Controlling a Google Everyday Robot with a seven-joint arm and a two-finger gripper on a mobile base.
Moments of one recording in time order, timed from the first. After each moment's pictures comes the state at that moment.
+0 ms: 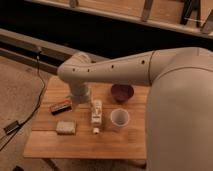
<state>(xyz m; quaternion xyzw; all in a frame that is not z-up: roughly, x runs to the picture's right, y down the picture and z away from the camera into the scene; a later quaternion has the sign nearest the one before) -0.107 0.102 0.703 -0.26 0.23 0.64 0.68</state>
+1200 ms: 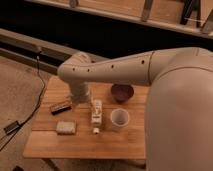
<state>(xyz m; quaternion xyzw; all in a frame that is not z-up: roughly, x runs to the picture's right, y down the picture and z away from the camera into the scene) -0.109 0.097 0.712 -0.27 0.23 0.64 0.68</state>
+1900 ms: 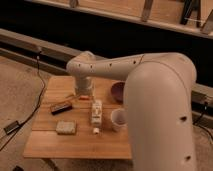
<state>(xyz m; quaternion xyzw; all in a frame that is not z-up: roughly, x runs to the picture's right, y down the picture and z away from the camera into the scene) -0.102 0.060 0.808 -0.25 0.22 0.70 0.63</state>
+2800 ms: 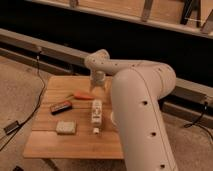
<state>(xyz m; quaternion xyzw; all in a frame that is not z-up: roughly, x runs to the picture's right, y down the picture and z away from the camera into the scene) -0.033 0.019 0.929 -0.23 0.23 0.69 0.64</state>
